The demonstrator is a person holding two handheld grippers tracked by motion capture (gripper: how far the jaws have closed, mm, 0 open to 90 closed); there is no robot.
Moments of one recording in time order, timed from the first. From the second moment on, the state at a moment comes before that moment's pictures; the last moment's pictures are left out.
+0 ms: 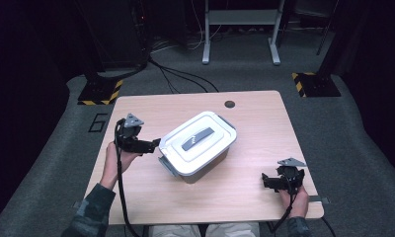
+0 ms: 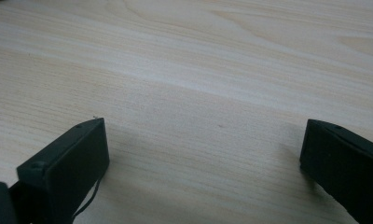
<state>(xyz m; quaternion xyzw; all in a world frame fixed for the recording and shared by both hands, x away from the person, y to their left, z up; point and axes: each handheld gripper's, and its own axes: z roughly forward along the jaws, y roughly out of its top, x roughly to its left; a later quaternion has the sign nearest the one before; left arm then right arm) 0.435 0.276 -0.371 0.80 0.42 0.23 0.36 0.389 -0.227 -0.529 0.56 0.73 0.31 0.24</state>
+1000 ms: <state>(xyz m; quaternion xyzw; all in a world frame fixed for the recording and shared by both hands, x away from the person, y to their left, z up) 0.396 0.368 -0.518 0.74 0.56 0.24 0.30 0.389 -0.227 -0.529 0.56 0.73 0.31 0.24</state>
